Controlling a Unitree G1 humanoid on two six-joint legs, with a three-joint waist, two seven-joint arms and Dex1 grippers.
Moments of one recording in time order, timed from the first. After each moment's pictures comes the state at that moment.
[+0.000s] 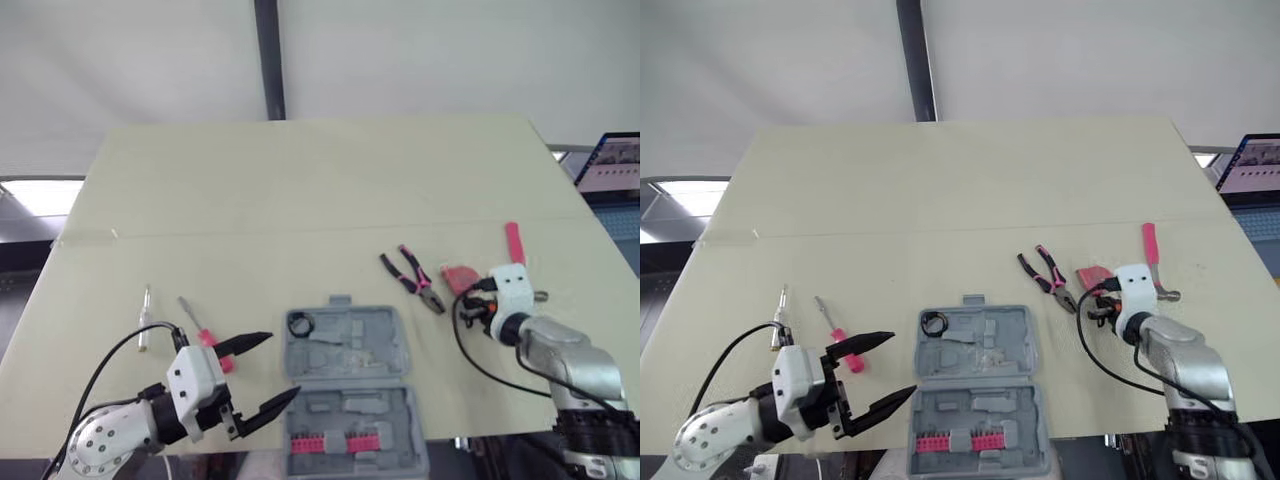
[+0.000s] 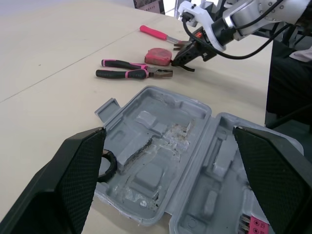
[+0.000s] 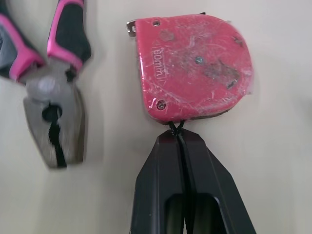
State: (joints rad) left arm 0.45 0.57 0.10 -0.73 -0.43 0.19 -0.75; right arm -0.12 -0.57 -0.21 -0.13 0.29 0.86 0.41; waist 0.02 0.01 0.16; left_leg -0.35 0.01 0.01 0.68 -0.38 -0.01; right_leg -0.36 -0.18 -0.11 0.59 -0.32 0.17
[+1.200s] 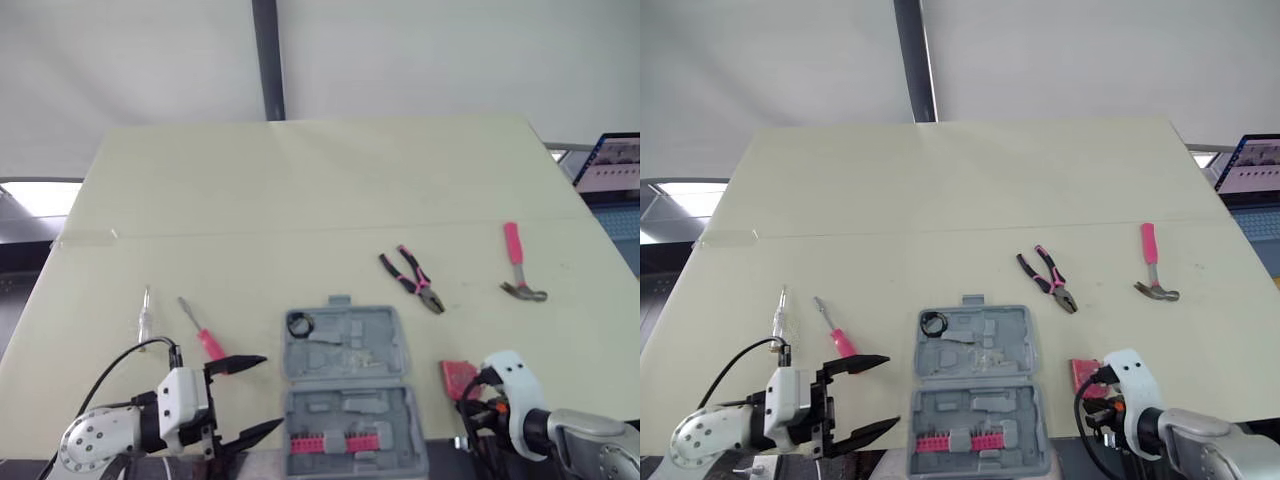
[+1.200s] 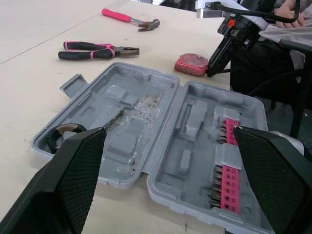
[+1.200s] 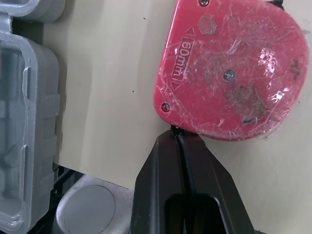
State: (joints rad) left arm 0.48 0.62 0.10 -0.49 -0.43 -0.05 -0.98; right arm 0.32 -0.63 -0.30 -0.71 0.58 1.37 0.44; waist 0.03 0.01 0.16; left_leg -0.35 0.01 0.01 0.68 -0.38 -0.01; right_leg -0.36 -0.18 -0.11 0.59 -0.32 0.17
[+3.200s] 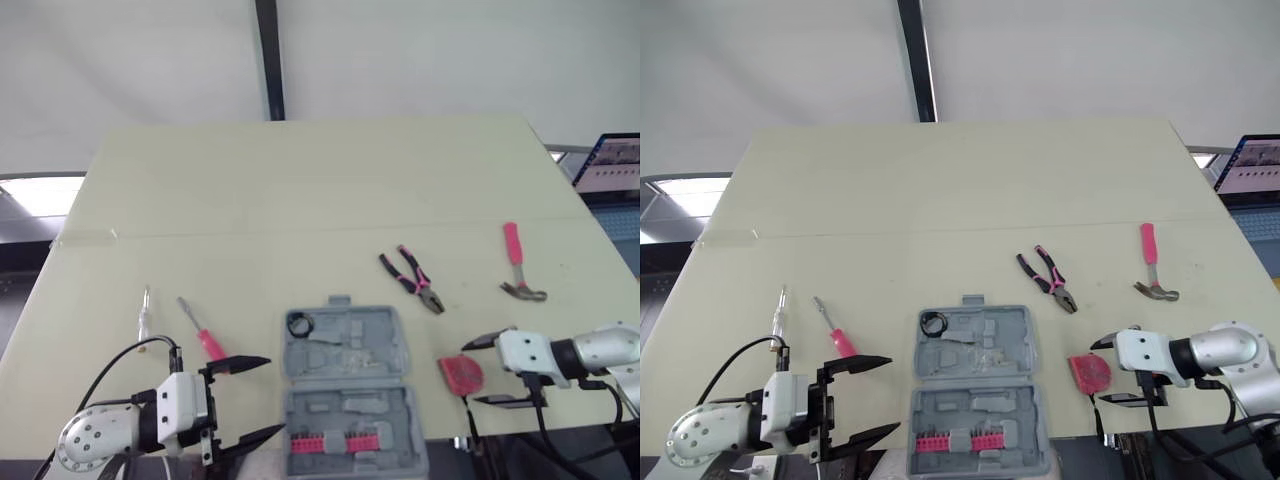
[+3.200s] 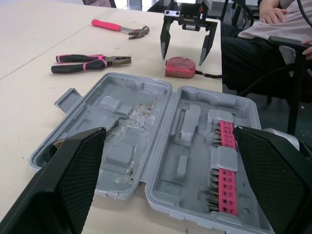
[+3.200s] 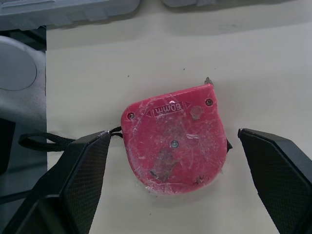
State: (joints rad) left arm 0.48 0.65 0.10 -0.51 -0.43 -0.09 -0.99; right arm -0.09 -1.00 0.08 0.23 0.10 -0.30 1.38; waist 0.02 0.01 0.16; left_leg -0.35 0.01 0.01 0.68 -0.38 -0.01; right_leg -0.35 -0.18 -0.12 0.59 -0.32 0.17
